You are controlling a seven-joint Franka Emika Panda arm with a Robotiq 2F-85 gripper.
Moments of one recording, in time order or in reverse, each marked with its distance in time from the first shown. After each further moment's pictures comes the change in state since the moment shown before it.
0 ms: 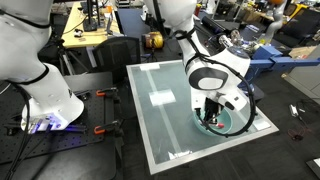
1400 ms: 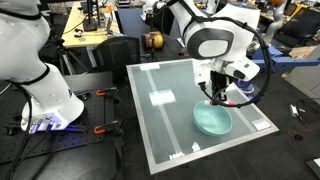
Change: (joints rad) arm 0.049 -0.270 -0.008 -0.128 -0.024 -0.020 0.003
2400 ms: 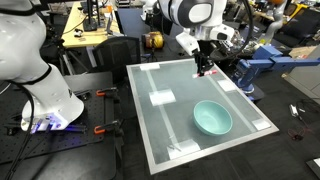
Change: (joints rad) arm 0.123 -0.128 0.116 -0.065 -0.144 -0.085 -0.038
